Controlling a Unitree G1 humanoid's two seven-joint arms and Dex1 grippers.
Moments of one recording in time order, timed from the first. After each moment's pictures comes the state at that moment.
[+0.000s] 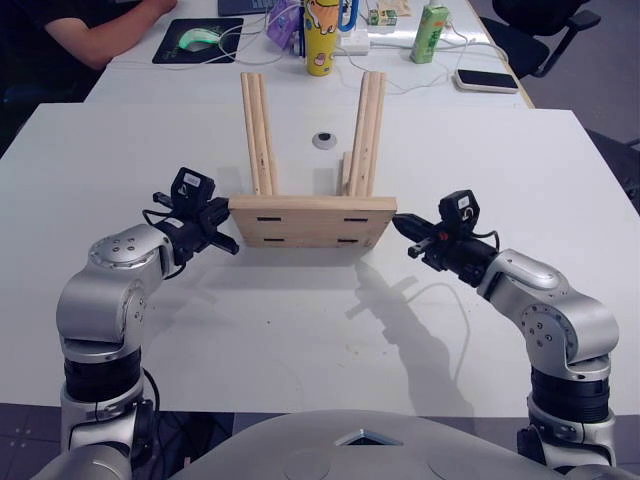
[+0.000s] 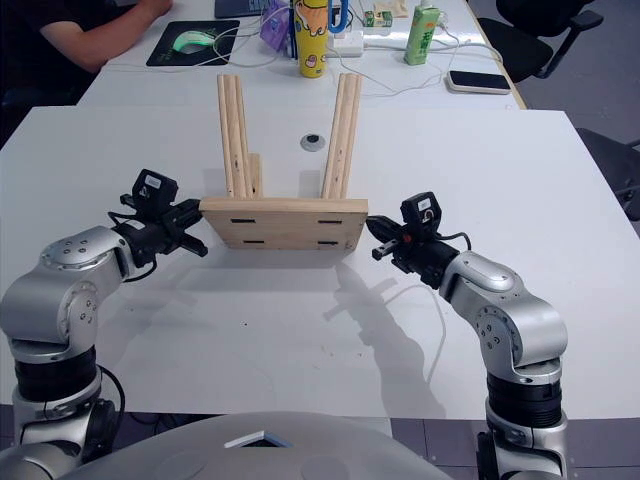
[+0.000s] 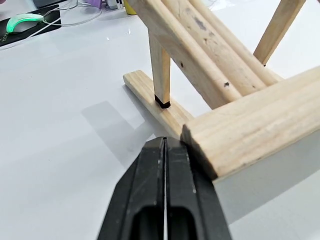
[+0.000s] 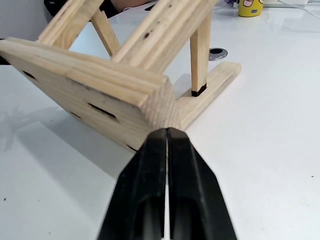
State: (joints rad) left arm -0.21 0.47 0.10 -0.56 -0.24 1.13 -0.47; right arm -0.07 -0.44 -0.10 -0.54 0.56 0.95 0.45
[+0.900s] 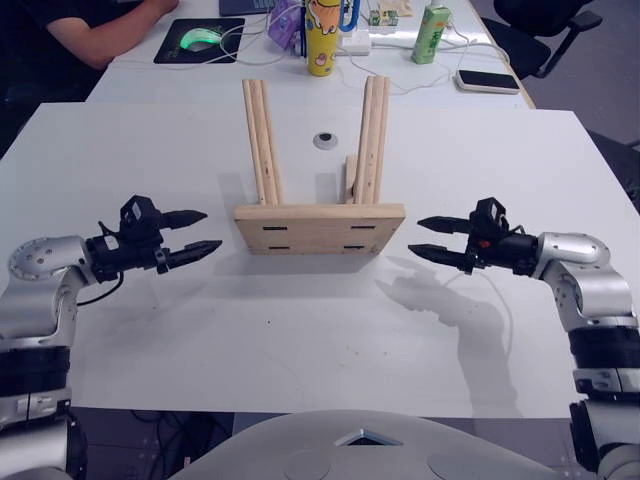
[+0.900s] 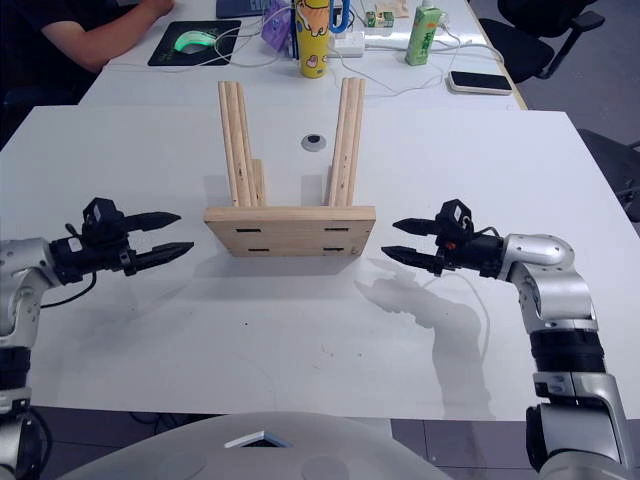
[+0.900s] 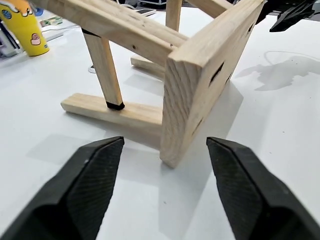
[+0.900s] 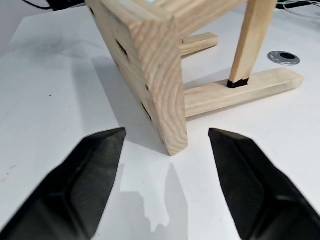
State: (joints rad) left arm -0.16 0.75 0.16 0.08 -0.37 0.23 -1.22; right arm -0.24 -0.71 0.00 0.19 0.39 0.24 1.26
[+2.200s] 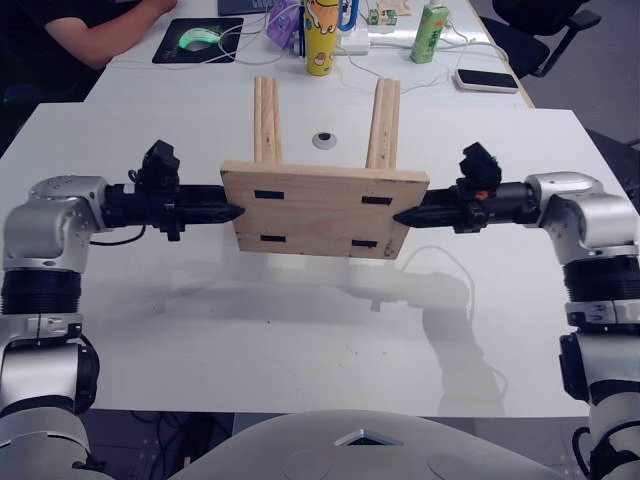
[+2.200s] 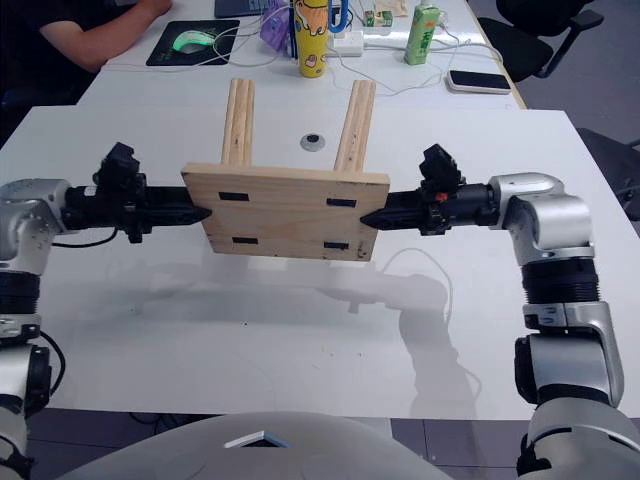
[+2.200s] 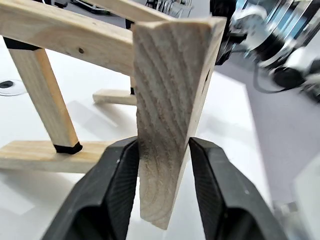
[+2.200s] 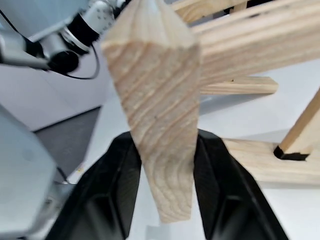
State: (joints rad) left arm -0.52 0.81 0.03 0.22 -0.59 0.76 -1.47; right arm -0.59 -0.74 0.06 0.21 0.56 0.77 1.54
